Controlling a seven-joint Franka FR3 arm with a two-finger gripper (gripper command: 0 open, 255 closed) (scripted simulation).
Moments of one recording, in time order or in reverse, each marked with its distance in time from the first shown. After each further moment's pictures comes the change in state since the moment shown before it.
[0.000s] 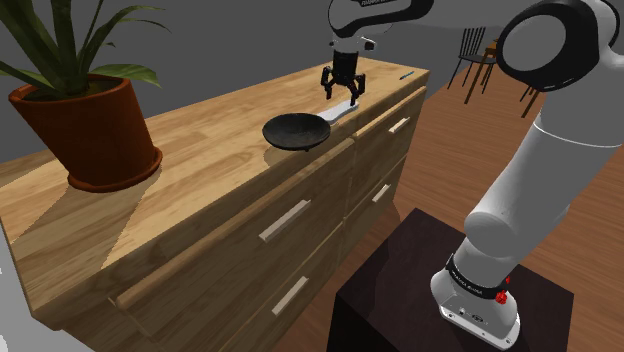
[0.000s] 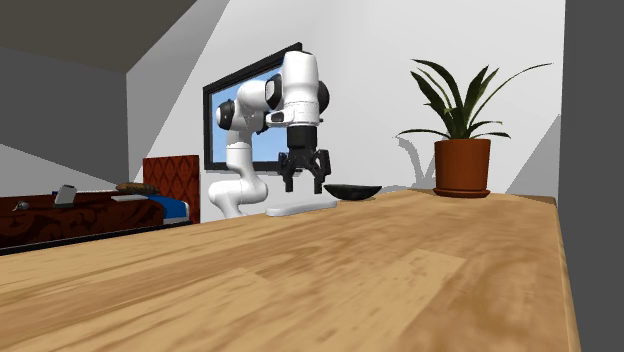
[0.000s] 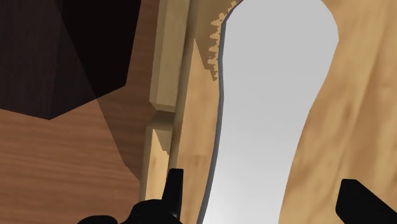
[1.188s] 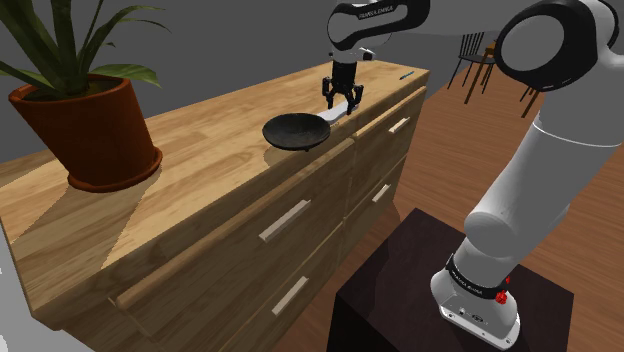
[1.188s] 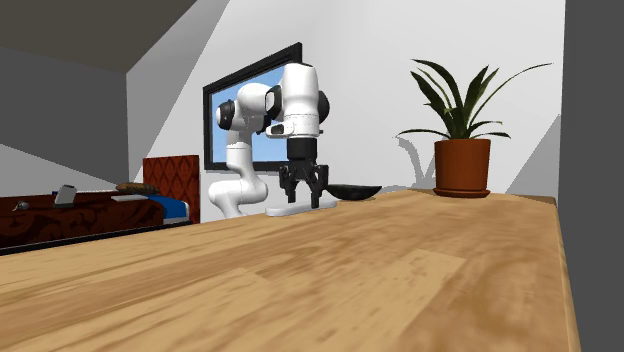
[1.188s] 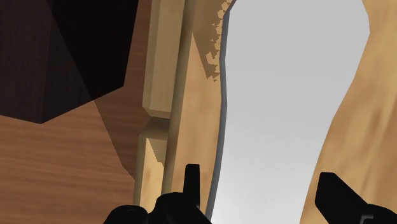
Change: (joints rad) arm 0.000 0.005 -0.001 -0.066 -0.001 0.072 0.004
